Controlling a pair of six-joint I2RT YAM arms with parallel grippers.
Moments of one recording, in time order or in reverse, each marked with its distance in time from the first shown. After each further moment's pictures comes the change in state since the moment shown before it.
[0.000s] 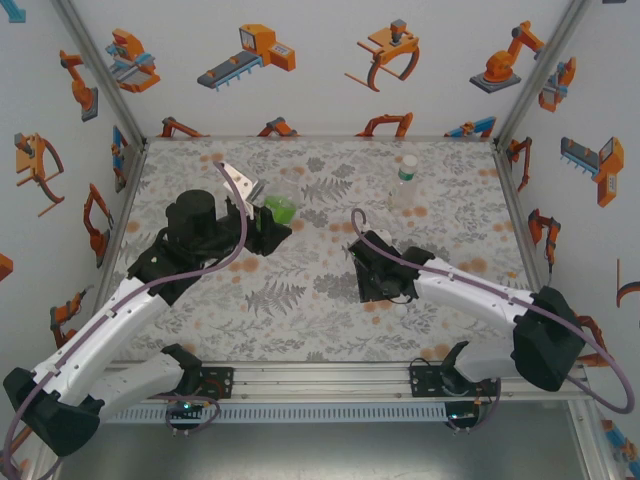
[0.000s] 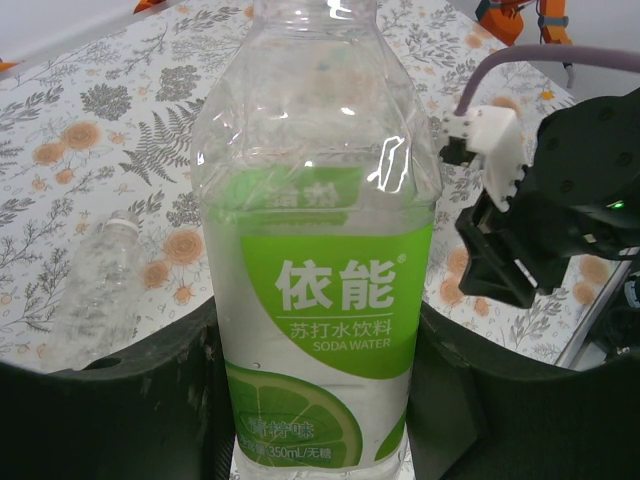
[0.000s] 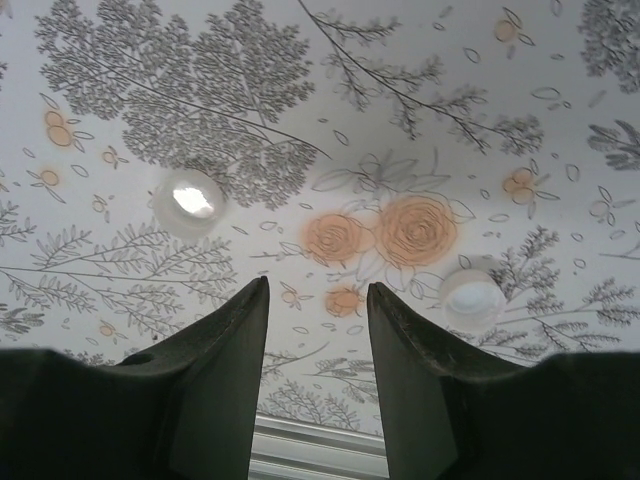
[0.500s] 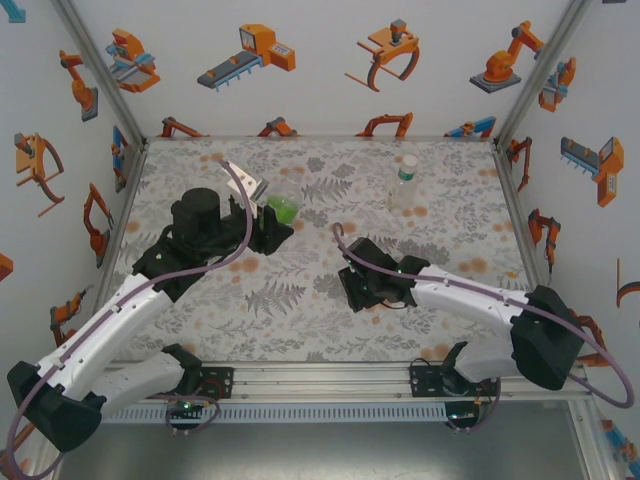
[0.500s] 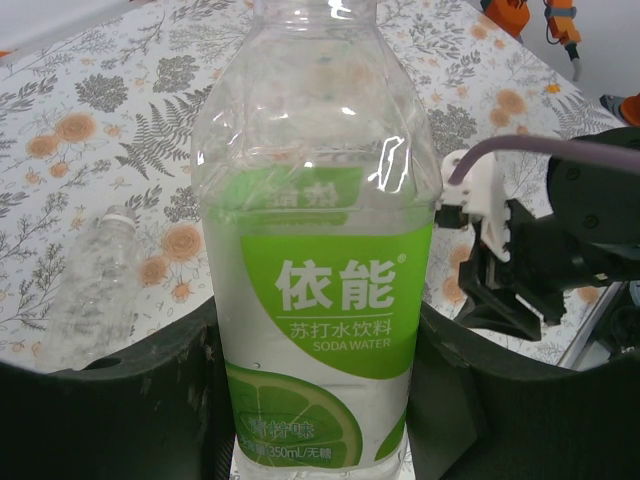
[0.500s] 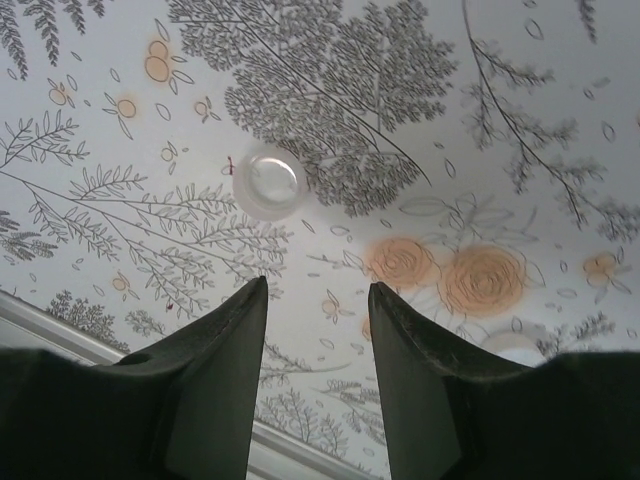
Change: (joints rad) left arm 0.000 0.027 0.000 0.007 0.000 -0.001; right arm 0.056 0.037 -0.046 0.182 -0.130 -0.242
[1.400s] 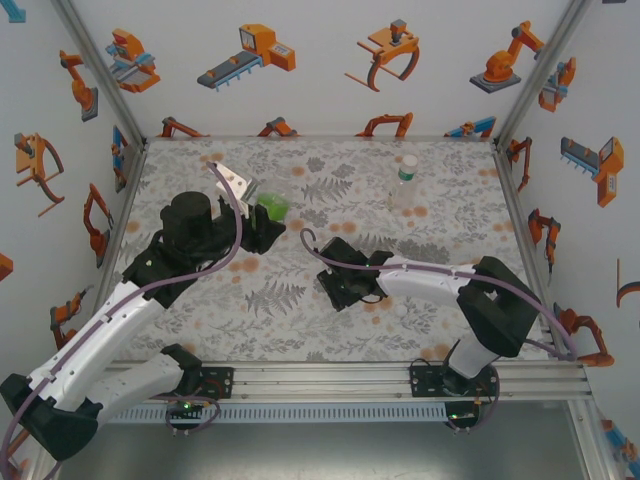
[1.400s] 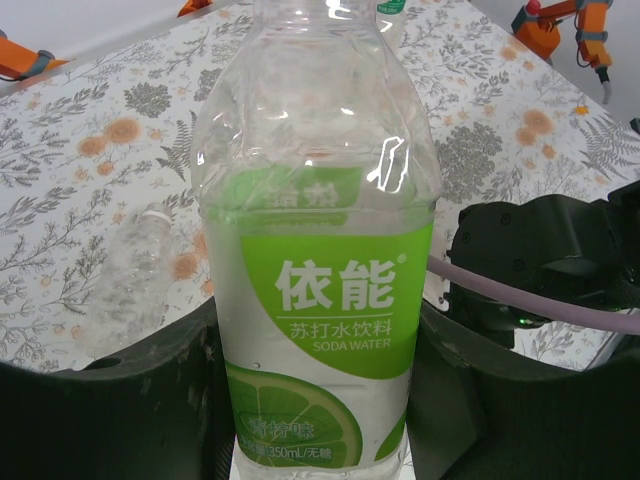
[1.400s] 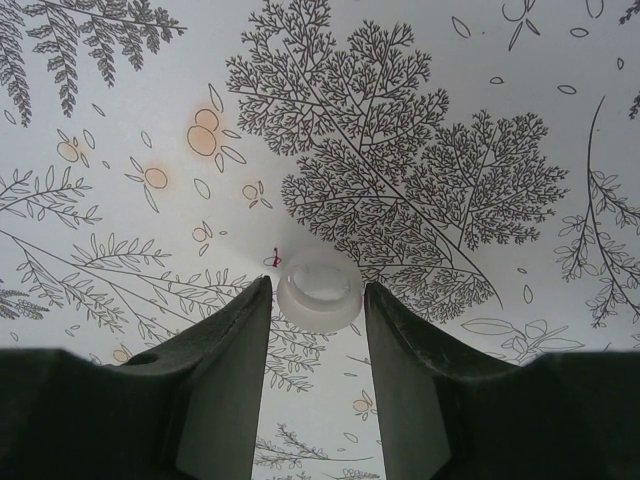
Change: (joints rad) left arm 0.000 -0.056 0.004 -0.027 -0.078 0.001; right arm 0.041 0.255 0.103 0.096 -0.027 -0.069
